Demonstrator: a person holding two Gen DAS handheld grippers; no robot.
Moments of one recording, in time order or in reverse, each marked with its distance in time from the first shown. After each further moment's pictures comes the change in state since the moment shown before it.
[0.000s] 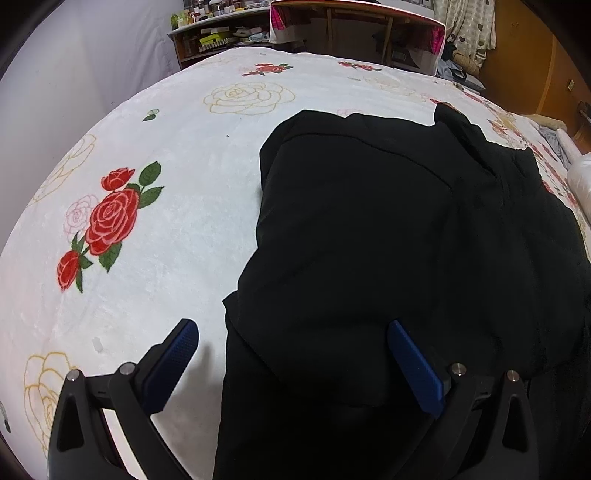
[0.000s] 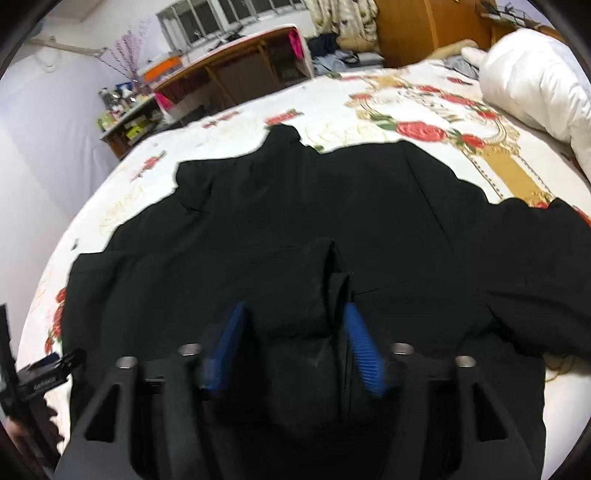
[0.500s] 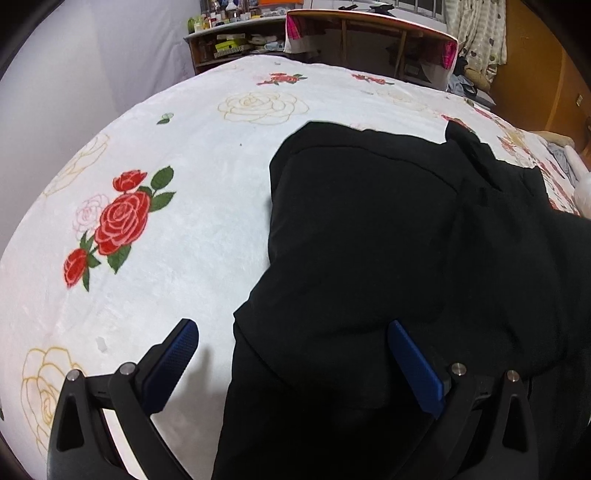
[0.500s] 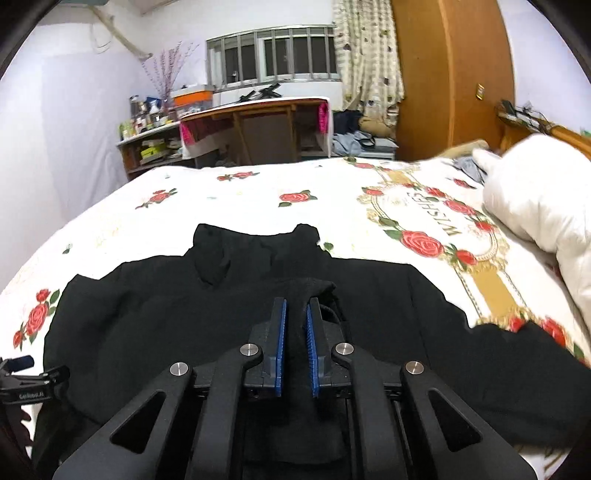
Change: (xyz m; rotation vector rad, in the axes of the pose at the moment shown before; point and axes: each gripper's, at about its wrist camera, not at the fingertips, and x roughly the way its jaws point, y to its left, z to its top) left arm -0.001 0.005 0.002 -0.054 -0.042 0.019; right arm -0.037 0.048 0.030 -0.233 -0.271 -0.101
